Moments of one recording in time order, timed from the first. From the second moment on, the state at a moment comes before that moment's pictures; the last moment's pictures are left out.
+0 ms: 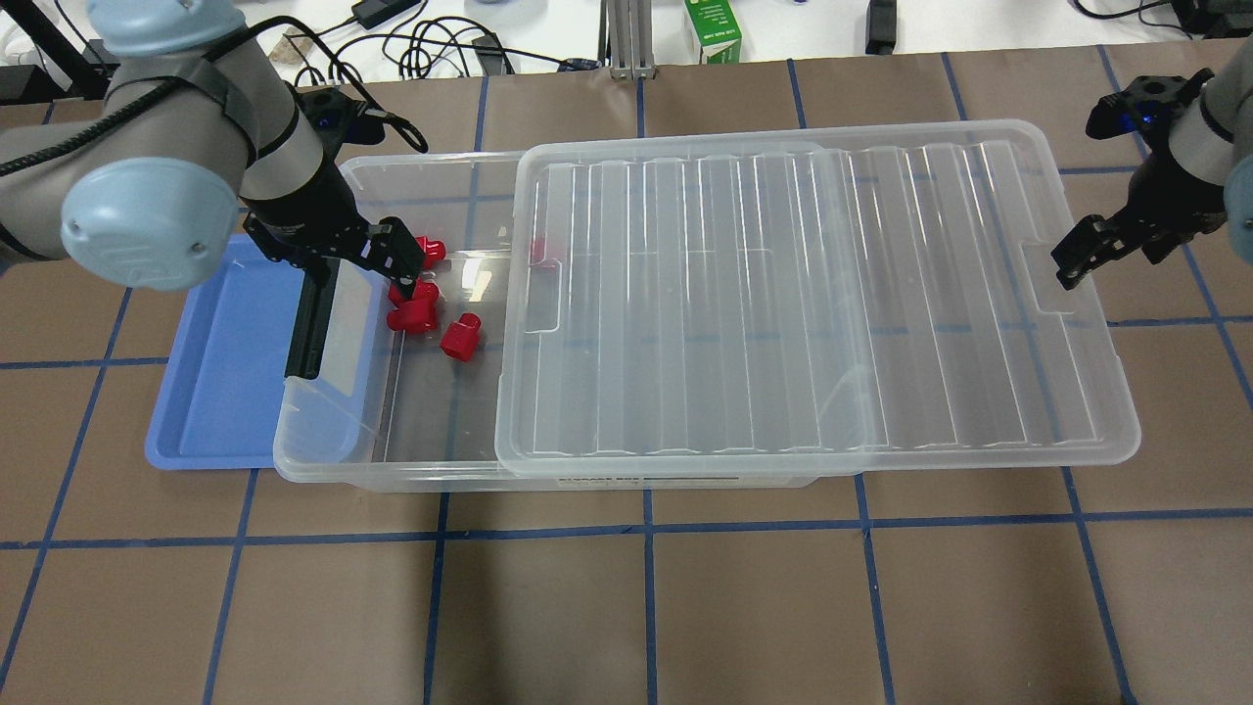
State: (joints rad) left arm -1.52 -1.70 -1.76 -1.29 1.56 0.29; right arm 1.15 -1.47 1.83 -1.96 -1.63 -0.66
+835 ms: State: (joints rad) left arm -1.54 -1.80 -1.81 -1.16 1.55 0.44; right arm 1.14 -1.49 1.79 -1.92 -1.62 -0.65
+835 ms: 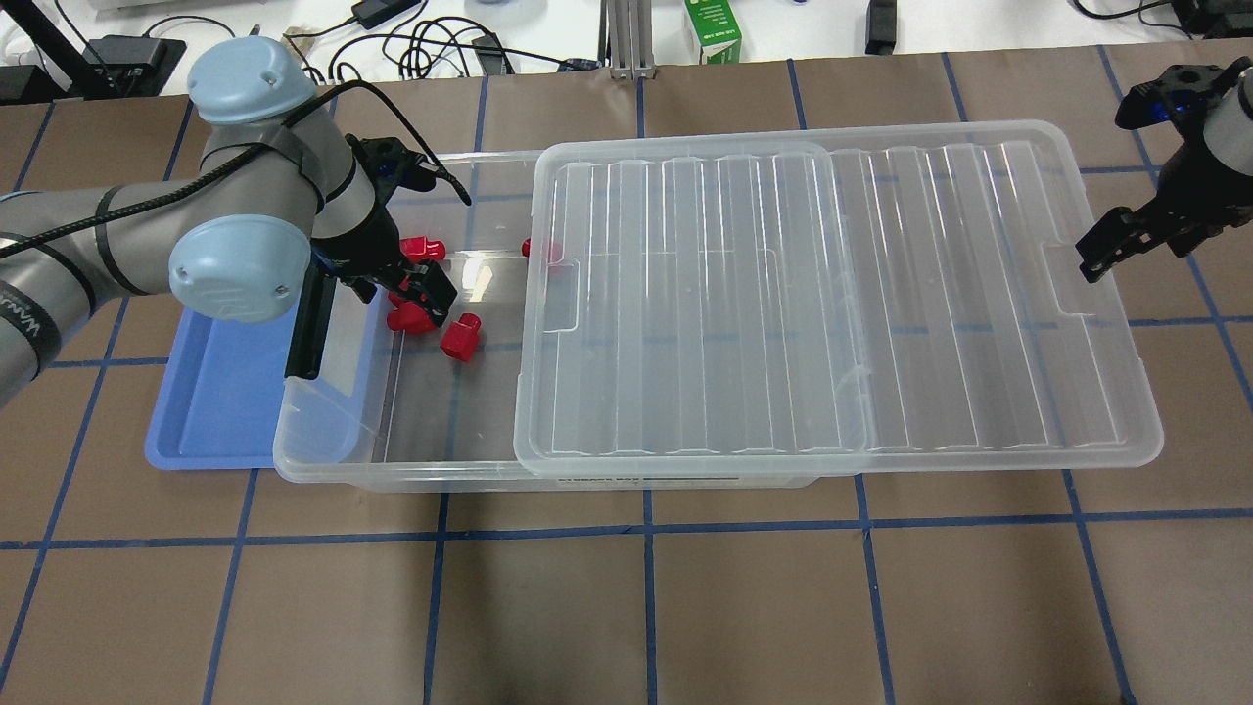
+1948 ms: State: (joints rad) left arm -1.58 -1.90 -1.89 -0.99 1.56 0.46; right arm 1.22 -1.63 1.48 -1.43 -1.59 -0.46
